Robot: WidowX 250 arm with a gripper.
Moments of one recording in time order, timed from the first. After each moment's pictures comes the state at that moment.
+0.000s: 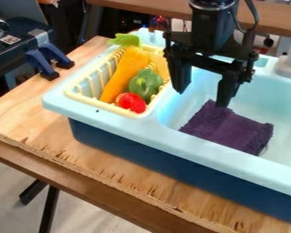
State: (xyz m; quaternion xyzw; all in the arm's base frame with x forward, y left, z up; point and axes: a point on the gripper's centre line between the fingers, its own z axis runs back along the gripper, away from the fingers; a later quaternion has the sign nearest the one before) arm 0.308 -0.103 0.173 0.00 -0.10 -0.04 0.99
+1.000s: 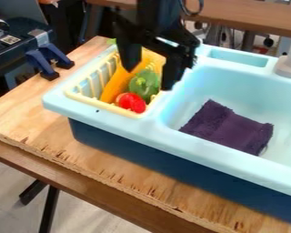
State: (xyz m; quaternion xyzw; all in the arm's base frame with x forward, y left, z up) arm 0.286 -0.042 0.193 0.08 -0.12 -0.05 0.99
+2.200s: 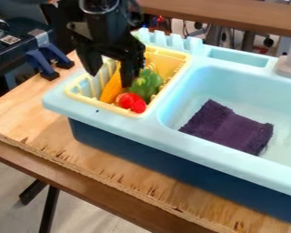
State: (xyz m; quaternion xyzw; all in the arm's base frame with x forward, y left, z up) arm 0.302 0.020 0.165 0.06 -0.18 0.03 0.98
